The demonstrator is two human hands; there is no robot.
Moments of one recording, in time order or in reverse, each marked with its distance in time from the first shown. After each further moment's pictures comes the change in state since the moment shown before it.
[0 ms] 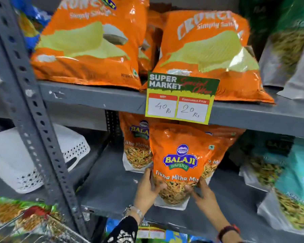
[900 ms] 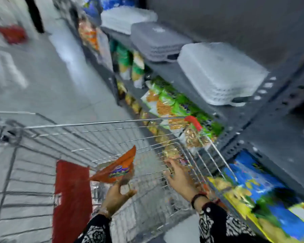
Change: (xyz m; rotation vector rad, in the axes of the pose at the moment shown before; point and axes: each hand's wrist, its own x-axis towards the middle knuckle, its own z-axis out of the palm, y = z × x) left_hand -0.416 -0.164 -0.286 0.138 0.734 -0.864; right_hand -0.187 -0.025 0.413 -0.326 -0.993 -0.387
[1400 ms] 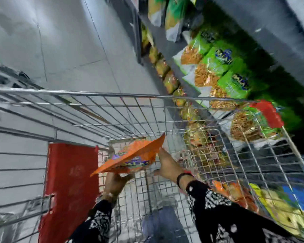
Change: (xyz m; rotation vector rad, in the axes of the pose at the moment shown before) left_hand 0.113 -0.126 -0.013 -0.192 0.251 -0.163; right_hand 0.138 0.026 0.163 -0.072 -0.550 0.000
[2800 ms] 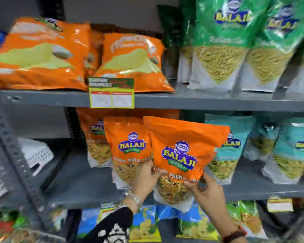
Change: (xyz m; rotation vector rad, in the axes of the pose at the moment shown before) left_hand -0.541 0.343 0.326 0.217 -1.112 1.191; right_hand -0.717 0.051 -0.092 0.294 1.905 0.525
